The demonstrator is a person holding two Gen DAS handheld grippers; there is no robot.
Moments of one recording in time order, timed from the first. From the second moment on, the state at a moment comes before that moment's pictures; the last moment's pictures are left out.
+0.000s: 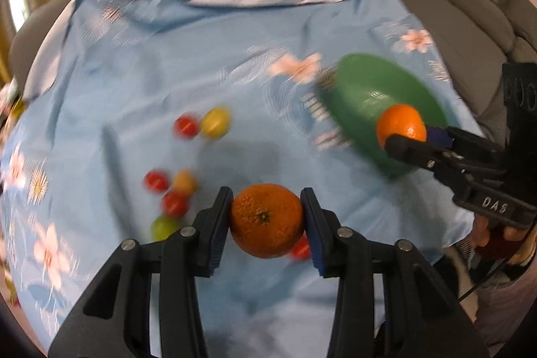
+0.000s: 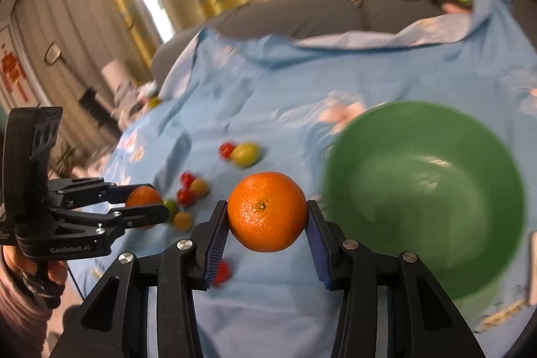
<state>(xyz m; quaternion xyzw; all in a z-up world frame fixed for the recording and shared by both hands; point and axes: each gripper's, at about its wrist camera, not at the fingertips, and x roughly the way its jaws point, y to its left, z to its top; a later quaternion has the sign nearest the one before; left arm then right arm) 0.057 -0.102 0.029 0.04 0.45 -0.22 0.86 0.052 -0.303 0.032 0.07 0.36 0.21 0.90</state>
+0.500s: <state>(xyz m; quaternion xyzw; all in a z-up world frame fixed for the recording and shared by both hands) 0.098 -0.242 0.025 0.08 0.45 -0.32 0.83 0.047 -0.393 0.018 0.10 0.37 0.10 0.92</state>
